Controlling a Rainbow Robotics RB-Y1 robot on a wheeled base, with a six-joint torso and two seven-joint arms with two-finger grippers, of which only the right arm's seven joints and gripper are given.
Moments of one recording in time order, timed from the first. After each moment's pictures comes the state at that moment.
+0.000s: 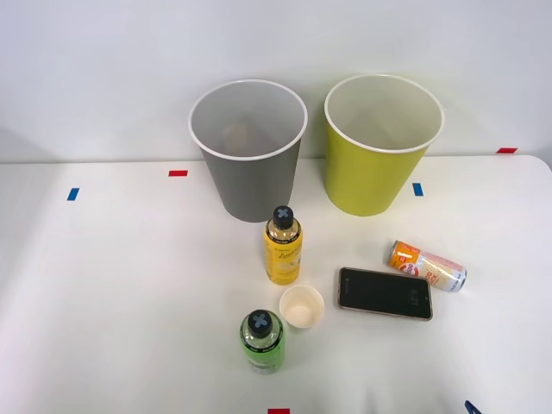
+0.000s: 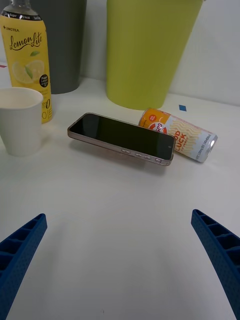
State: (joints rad) arm 1.09 -0.24 0.33 -1.93 0.08 -0.62 1.68
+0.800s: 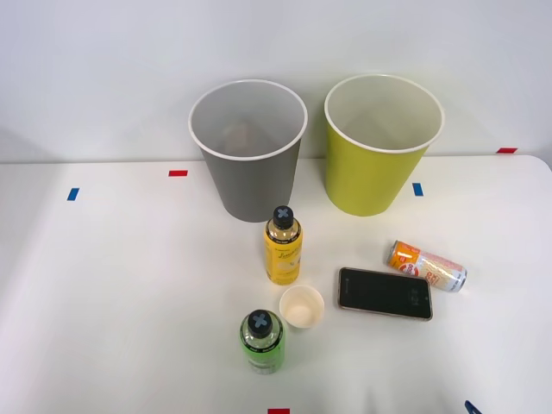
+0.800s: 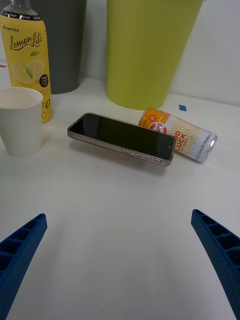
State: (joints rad) arm 1.09 -0.24 0.33 -1.93 0.08 -0.62 1.68
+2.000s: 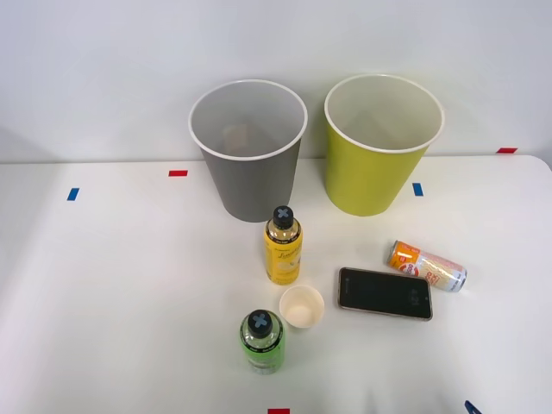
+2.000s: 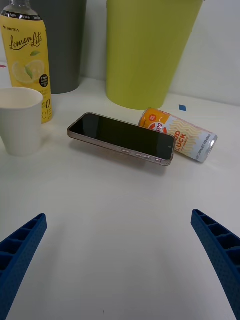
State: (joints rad) arm 1.09 -0.24 0.33 -1.93 0.08 -0.62 1.68
